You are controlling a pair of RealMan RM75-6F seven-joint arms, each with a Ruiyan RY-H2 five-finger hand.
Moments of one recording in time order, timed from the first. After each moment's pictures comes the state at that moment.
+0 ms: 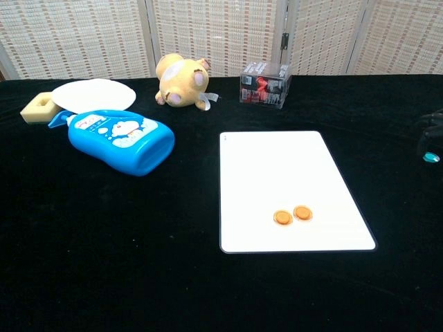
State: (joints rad) left arm -0.08 -1.20 -0.03 -1.50 1.53 1.50 -0.01; right arm 0.45 -1.30 0.00 -1.46 -1.27 1.11 -0.27
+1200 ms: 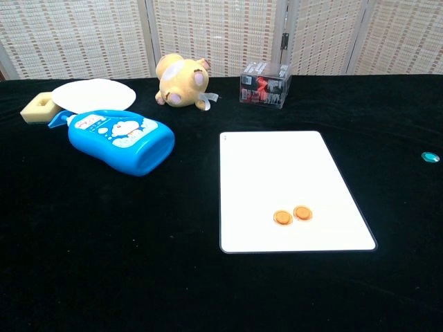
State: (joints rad) left arm -0.09 -1.19 -0.03 -1.52 1.52 1.49 0.00; right arm 0.40 -1.44 0.05 -1.12 -1.20 0.96 -0.12
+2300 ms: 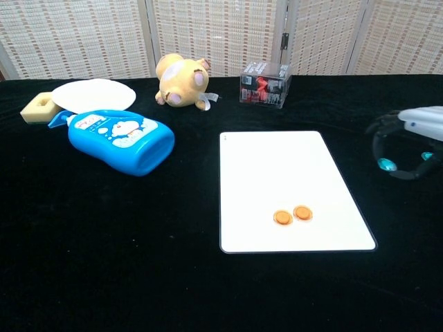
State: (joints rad) left arm -0.08 -1.19 -0.02 -1.50 1.53 1.51 -0.02; right arm 0.55 -1.37 0.14 -1.46 -1.25 0.89 -0.23
